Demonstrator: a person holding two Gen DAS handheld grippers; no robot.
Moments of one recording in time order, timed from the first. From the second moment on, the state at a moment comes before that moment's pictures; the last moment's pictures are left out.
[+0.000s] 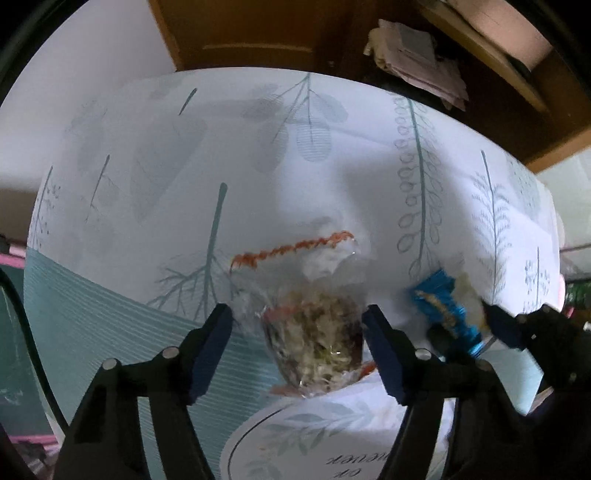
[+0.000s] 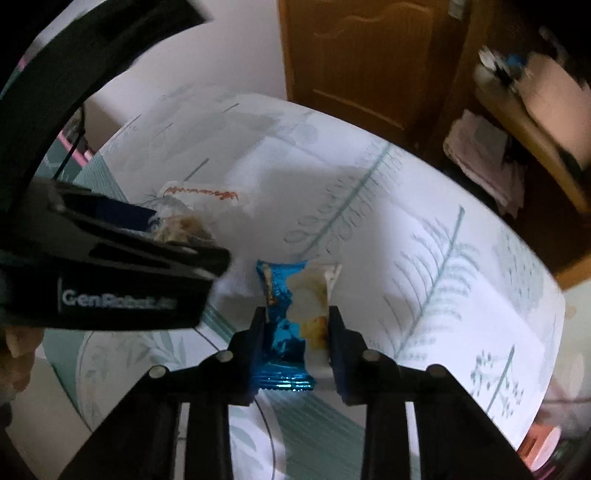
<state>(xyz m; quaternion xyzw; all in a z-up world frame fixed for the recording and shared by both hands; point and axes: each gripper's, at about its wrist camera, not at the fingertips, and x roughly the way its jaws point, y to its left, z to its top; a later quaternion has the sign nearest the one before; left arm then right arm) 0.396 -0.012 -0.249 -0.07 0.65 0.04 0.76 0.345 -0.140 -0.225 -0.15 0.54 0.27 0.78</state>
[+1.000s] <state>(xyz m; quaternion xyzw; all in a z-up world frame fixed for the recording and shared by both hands) 0.204 -0.008 -0.062 0.03 0.54 -0.05 0.84 0.204 -0.164 -0.063 -0.07 0.48 0.23 0.85</state>
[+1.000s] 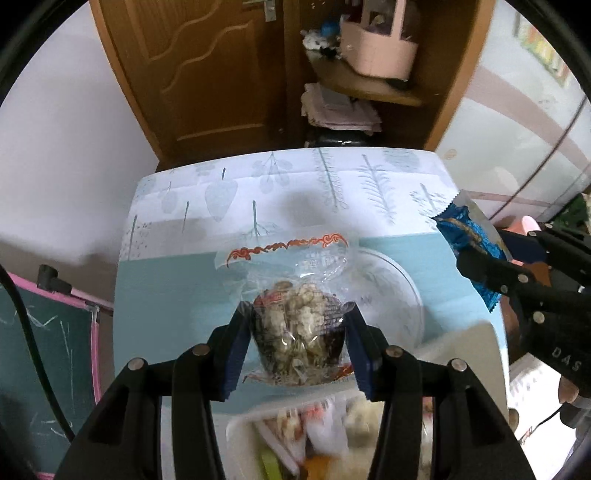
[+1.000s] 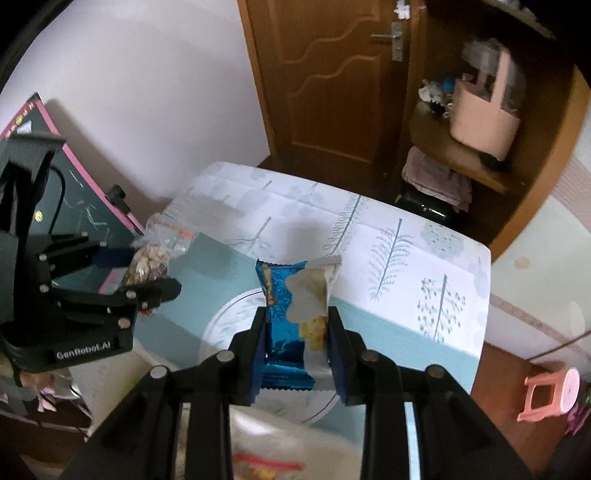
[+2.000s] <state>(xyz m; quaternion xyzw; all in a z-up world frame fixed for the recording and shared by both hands) 0.001 -0.006 -0.048 0.05 0.51 -0.09 0.85 -0.014 -0.157 -0.046 0.05 0.49 0.15 0.86</state>
